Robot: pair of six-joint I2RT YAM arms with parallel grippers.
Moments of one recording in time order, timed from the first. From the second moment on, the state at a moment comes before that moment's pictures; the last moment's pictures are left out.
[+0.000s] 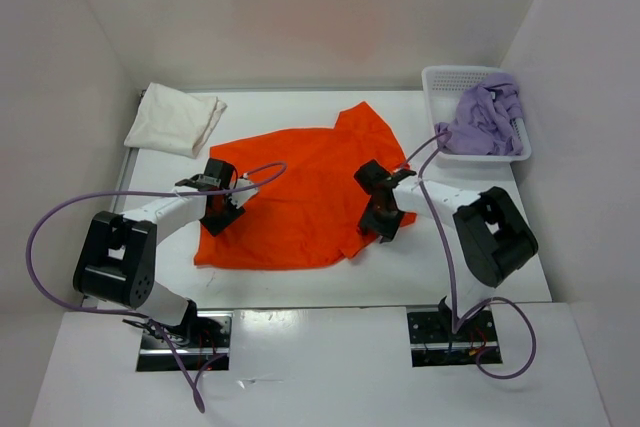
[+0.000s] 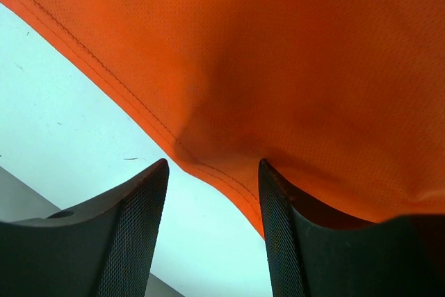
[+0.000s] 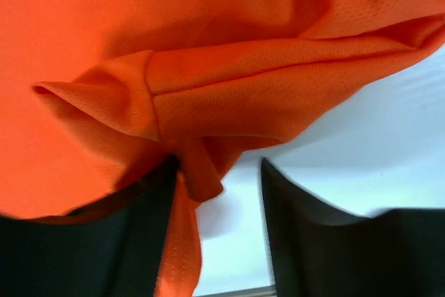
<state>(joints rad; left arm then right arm) -0.22 1.50 0.78 -0.50 -0.19 0.59 0.57 1.65 0.95 -0.71 0.15 1.07</state>
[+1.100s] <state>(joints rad) -0.18 1.01 0.76 -0.87 -0.05 0.92 0.68 1.13 0.86 -1.13 0.04 1.23</state>
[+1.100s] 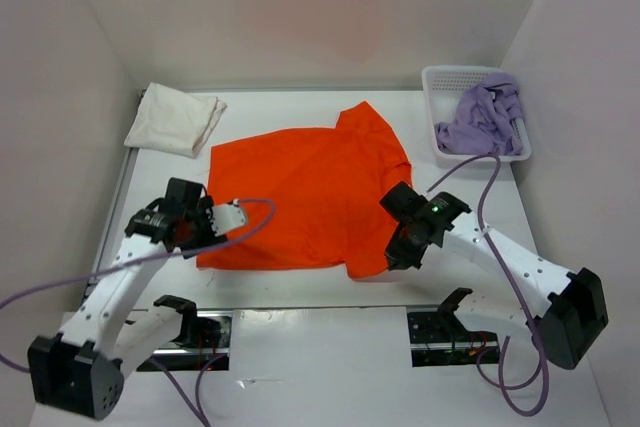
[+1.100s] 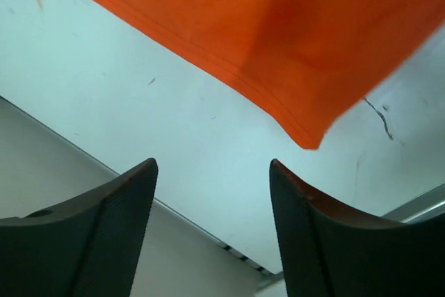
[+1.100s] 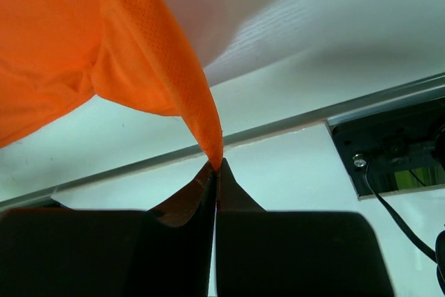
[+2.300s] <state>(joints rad) -0.43 1.28 0.58 -0.78 -0.09 1.25 0.50 1.09 0.97 -1.22 0.11 1.15</state>
